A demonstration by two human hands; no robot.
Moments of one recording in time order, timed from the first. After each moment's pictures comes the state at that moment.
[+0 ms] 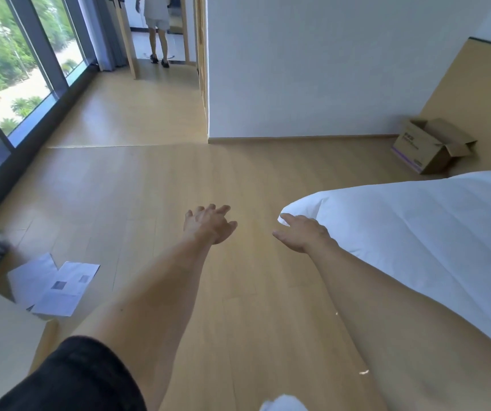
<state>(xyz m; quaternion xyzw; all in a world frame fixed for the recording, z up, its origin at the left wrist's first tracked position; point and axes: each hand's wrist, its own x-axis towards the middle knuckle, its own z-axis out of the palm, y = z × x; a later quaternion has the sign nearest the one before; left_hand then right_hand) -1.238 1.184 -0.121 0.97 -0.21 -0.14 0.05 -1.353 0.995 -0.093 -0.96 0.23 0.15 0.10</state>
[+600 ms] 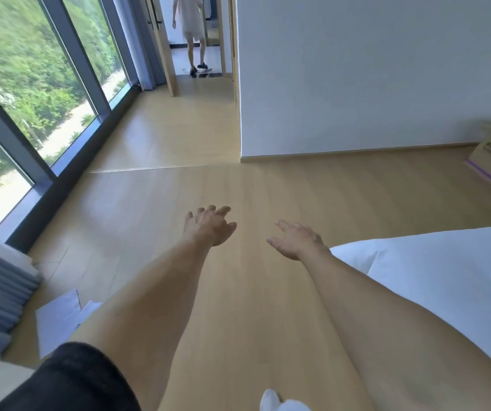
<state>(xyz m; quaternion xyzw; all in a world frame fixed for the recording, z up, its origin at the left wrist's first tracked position) -0.965 1.104 -0.108 0.98 -0.14 -0.13 0.02 -1.051 0.912 -0.121 -0.96 0.16 0.15 0.16</state>
